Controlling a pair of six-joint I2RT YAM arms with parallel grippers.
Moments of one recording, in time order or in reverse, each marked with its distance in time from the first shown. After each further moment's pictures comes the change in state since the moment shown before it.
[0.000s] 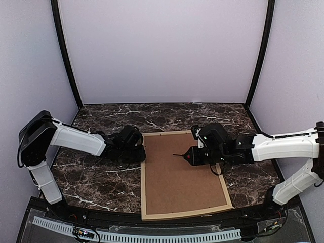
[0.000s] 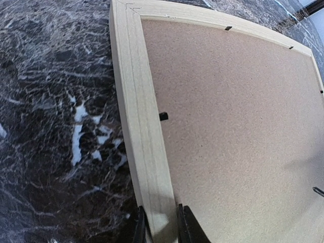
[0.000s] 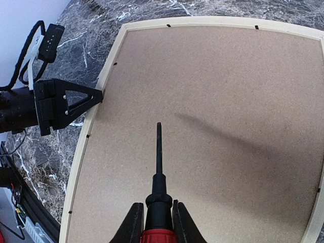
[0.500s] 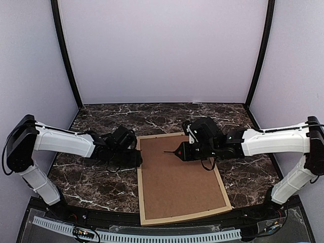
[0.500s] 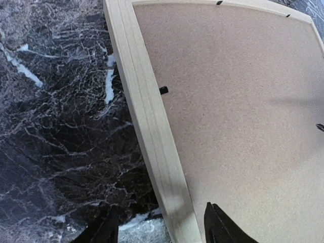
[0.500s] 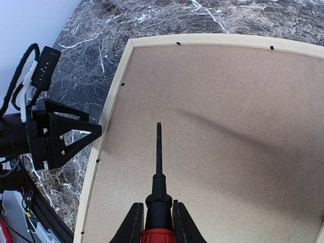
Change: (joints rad) left arm -0.019 -0.153 -0.074 -0.151 -0.009 0.049; right arm 0.000 0.128 0.130 0.015 -0.053 -0.011
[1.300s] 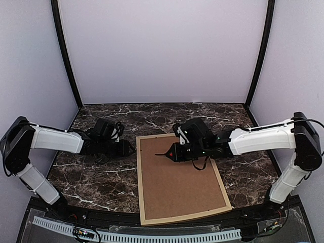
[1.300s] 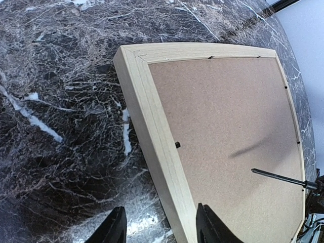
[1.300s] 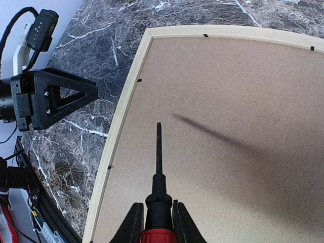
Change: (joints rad) left arm 0.251 -0.093 -0.126 0.228 0.313 0.135; right arm 0.000 0.135 0.068 0.076 -0.087 0.000
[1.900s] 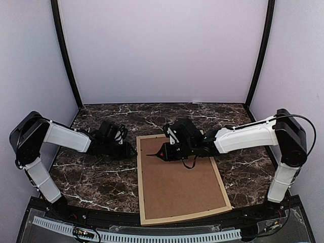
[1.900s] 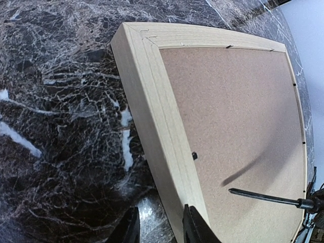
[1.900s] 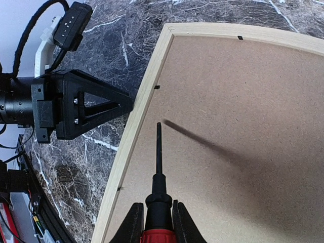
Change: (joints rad) left arm 0.027 0.148 0.023 0.093 0.092 -0.006; right arm 0.000 0.164 0.112 0.054 -0.065 -0.013
